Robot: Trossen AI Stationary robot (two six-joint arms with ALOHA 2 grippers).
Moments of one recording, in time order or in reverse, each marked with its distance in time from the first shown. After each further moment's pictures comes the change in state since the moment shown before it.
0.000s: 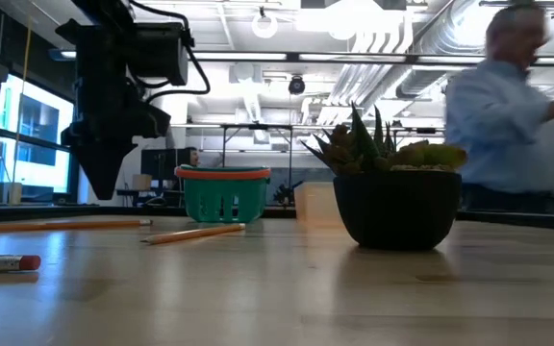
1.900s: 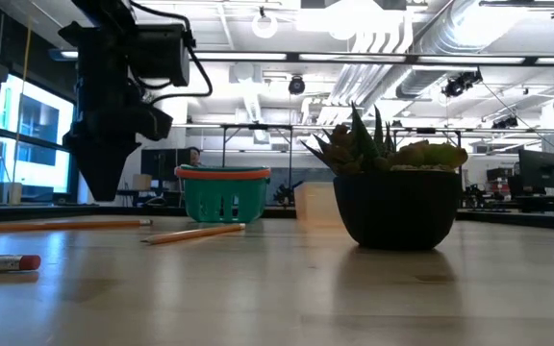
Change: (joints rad) left arm 0.000 0.006 0.000 0.020 0.057 0.027; right arm 0.000 0.000 0.000 0.079 -0.008 -0.008
